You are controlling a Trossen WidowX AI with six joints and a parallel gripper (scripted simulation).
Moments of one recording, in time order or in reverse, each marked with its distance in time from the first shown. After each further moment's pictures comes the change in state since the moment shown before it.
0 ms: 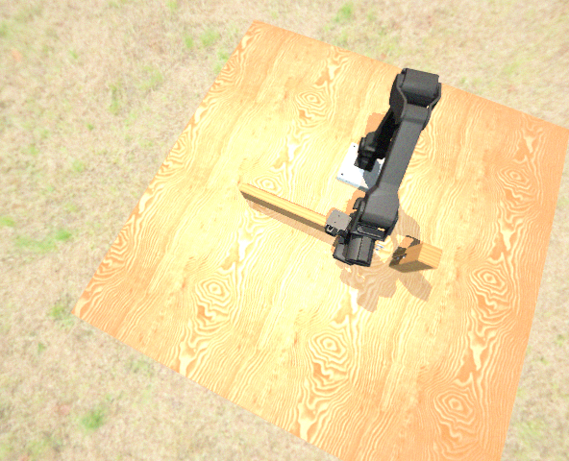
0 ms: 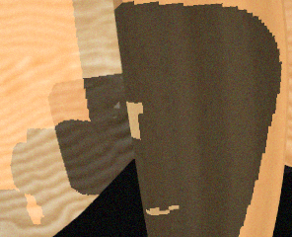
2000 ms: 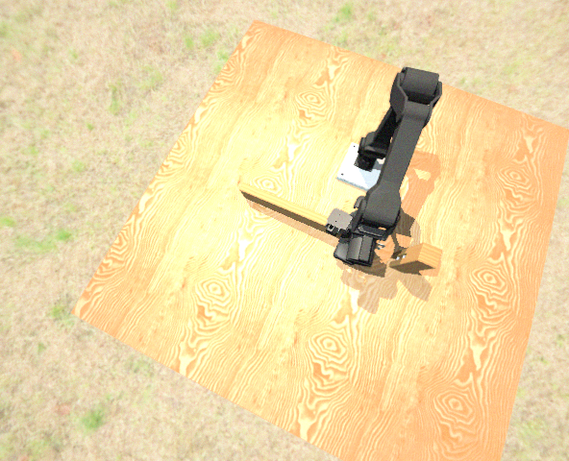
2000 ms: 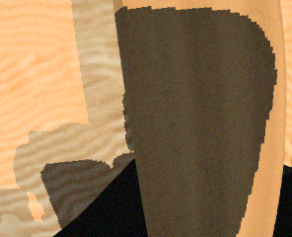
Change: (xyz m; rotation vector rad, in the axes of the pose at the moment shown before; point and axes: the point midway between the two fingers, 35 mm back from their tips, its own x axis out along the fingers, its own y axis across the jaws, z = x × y) arm -0.009 -0.001 0.000 0.003 0.002 -0.005
